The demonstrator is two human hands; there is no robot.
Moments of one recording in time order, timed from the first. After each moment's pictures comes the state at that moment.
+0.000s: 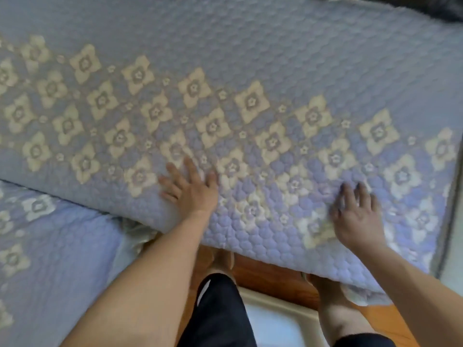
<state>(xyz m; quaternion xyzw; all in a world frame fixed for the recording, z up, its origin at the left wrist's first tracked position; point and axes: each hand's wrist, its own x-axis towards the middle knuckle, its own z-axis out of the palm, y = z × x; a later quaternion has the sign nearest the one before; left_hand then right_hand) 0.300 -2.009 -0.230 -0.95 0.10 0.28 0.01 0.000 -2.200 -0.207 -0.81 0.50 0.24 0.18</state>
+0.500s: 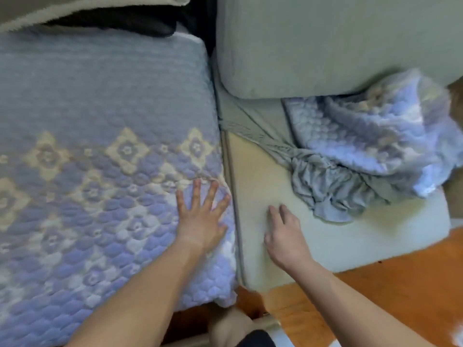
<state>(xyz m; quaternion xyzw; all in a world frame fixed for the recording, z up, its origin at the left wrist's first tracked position) -0.102 -2.302 -0.241 -0.67 0.68 0.24 0.18 -0.320 -2.340 -0.191 -0.71 0.62 0.21 0.27</state>
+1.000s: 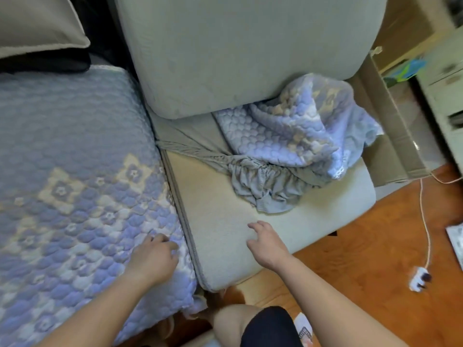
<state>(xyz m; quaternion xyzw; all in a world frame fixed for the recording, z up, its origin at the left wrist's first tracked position) -0.114 -2.300 -0.169 -0.63 0.62 0.43 0.19 -0.397 -2.353 -0.136 -0.56 0.69 0.20 0.42</state>
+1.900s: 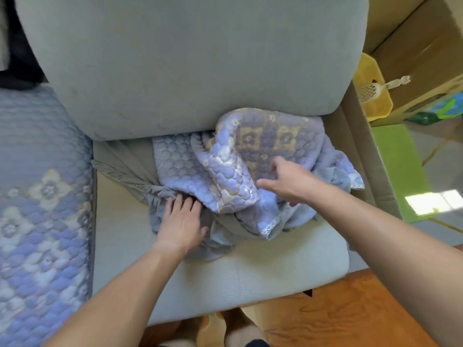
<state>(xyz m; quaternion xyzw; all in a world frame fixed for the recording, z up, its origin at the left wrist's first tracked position) -0.411 -2.506 -0.167 -0.73 0.63 0.23 0.13 -0.624 -2.685 -0.058 -0.72 0.58 0.22 0.33</state>
